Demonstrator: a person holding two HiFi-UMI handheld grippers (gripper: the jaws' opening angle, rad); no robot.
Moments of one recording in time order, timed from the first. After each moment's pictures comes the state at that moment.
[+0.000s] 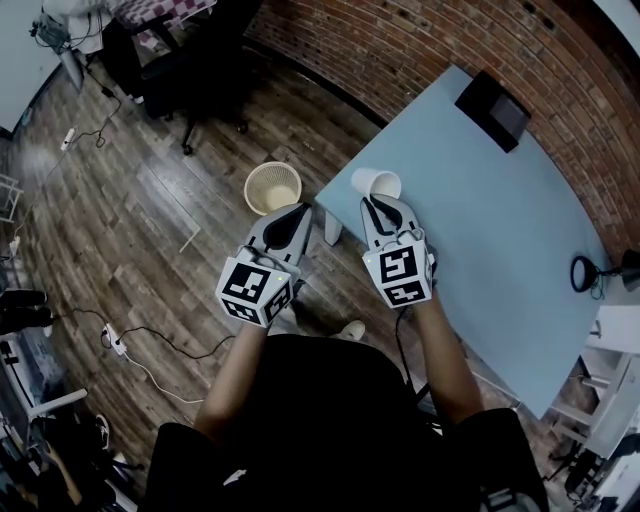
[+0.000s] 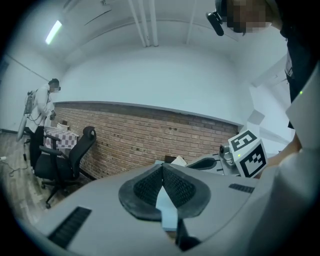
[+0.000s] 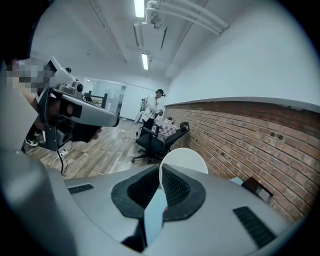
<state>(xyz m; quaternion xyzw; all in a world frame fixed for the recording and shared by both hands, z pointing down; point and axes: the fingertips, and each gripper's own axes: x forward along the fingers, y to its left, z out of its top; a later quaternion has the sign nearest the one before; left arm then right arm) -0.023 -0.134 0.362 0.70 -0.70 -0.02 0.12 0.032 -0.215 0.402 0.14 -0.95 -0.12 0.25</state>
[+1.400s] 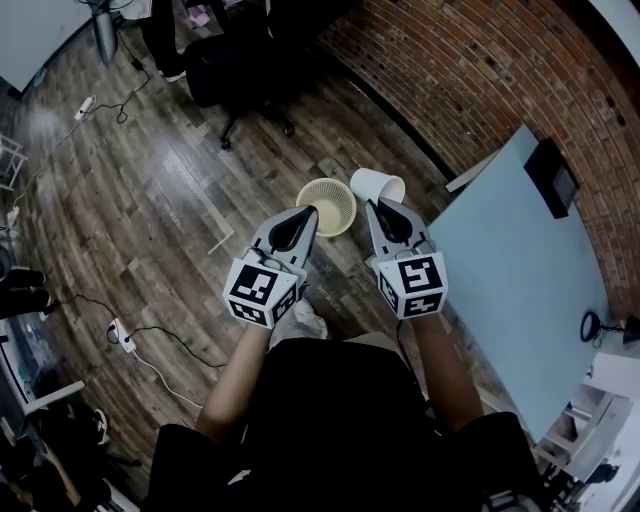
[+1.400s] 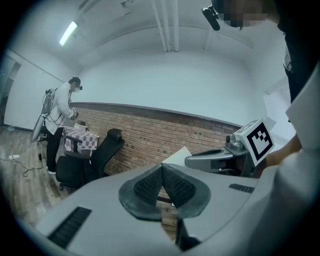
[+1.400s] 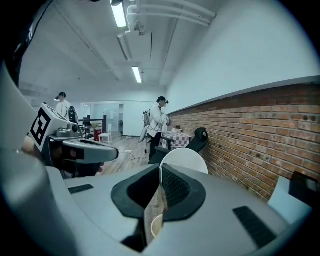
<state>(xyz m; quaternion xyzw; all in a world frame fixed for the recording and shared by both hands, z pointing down) -0.295 -0.044 0.373 0.66 -0.74 -0.03 0.13 -0.245 -0.124 0.372 0.11 -0.98 -0.02 0.18</state>
